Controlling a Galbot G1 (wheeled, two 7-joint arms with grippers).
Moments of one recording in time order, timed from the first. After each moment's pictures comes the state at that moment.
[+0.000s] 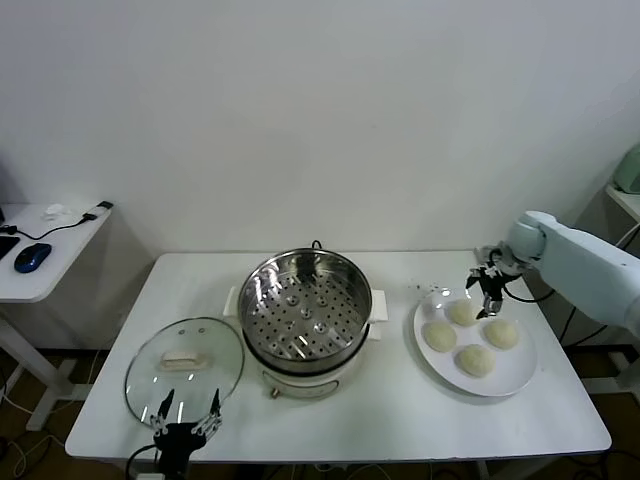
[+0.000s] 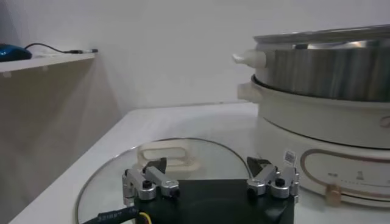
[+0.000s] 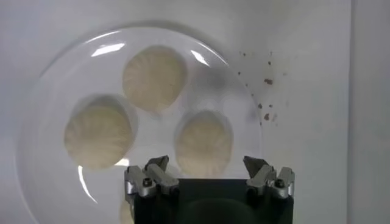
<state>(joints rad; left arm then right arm) 1.74 -1.51 -0.62 -1.92 -0.04 -0.03 -0.01 0.19 0.90 -1.09 0.70 0.08 -0.01 -1.07</state>
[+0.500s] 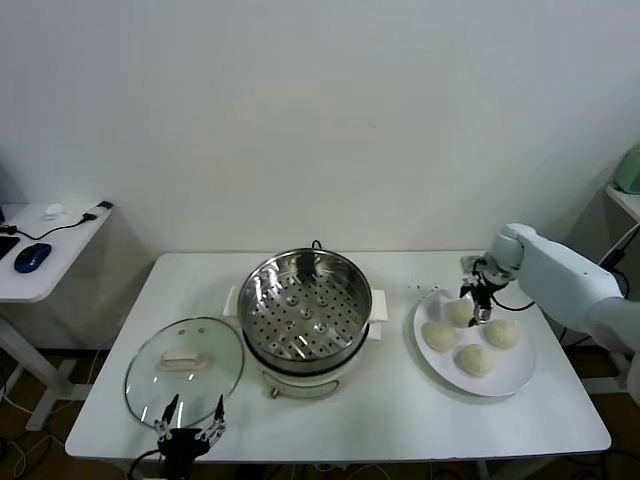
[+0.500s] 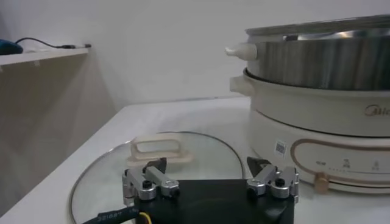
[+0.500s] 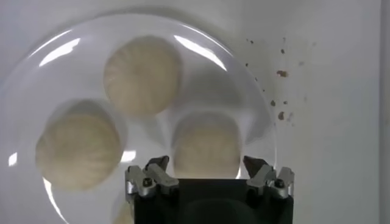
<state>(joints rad) 1.75 -1.51 -0.61 -1.92 -0.03 -0.03 -0.01 0.13 0.98 -1.02 0.58 0.02 -0.01 -1.06</state>
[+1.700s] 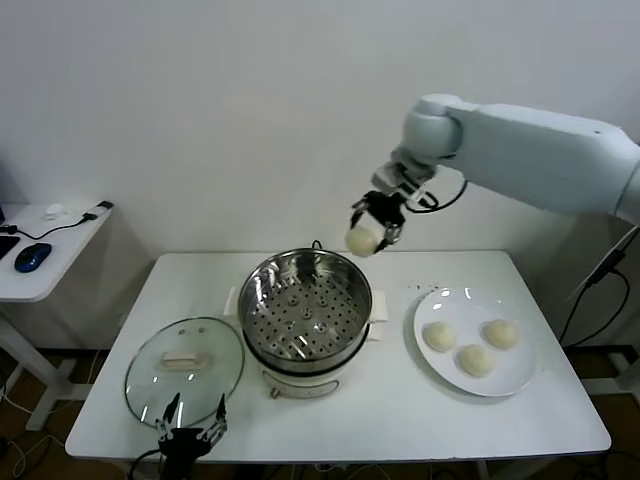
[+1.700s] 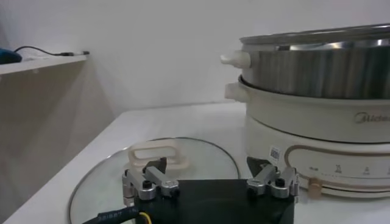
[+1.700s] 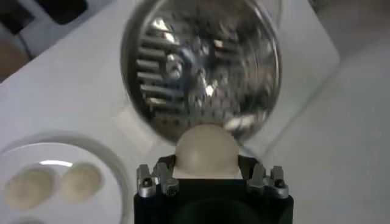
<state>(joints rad) 1.77 -1.50 -0.59 -1.94 -0.02 -0.03 -0.02 0.85 1.15 -1.48 1.33 0.26 0.32 -1.09</state>
